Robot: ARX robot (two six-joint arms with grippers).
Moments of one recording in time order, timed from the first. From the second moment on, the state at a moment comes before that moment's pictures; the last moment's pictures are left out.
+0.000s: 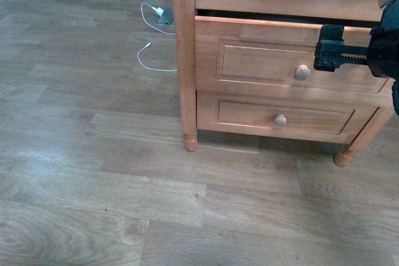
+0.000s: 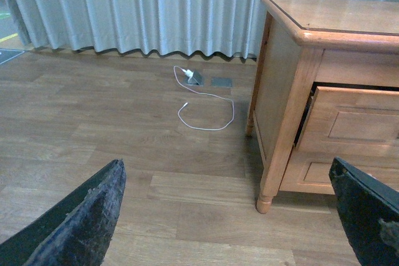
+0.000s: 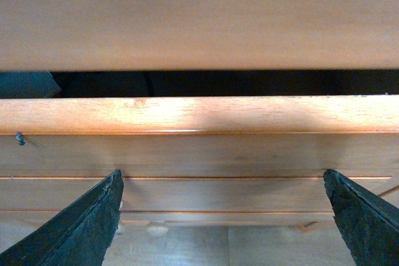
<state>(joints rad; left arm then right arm) 0.00 0.00 0.01 -0.01 0.00 -0.01 0.10 2.09 0.97 0.70 0.15 0.11</state>
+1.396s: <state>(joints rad) 0.00 0.00 0.01 -0.01 0.00 -0.01 0.02 1.08 0.41 0.14 -0.20 0.06</state>
